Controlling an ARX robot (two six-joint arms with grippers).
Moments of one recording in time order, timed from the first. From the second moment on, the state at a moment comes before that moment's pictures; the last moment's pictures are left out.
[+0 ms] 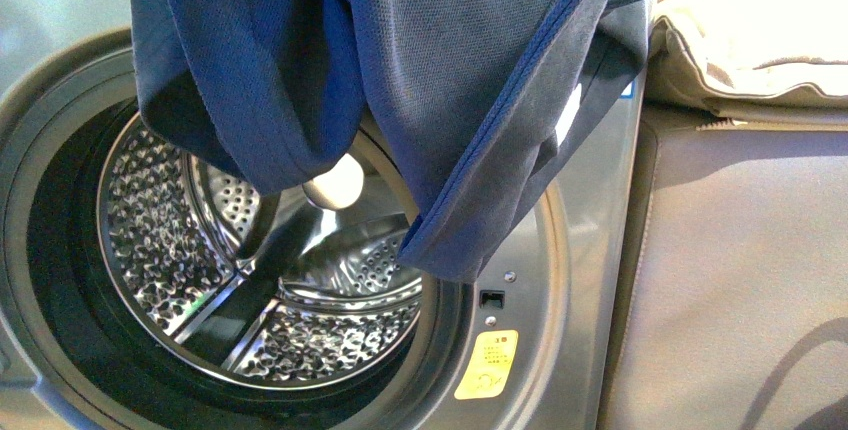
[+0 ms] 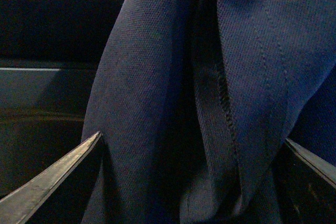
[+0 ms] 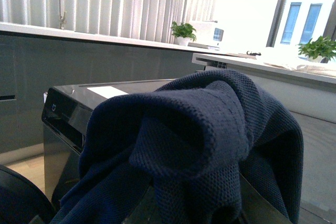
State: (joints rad) left arm -0.05 1.18 0.67 1.12 0.76 -0.40; right arm 0.53 1.40 1.79 -0.09 -0.20 -0.12
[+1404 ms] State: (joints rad) left arm -0.63 1.37 0.92 1.07 0.33 -0.17; right arm 0.53 1.40 1.79 -0.09 -0.20 -0.12
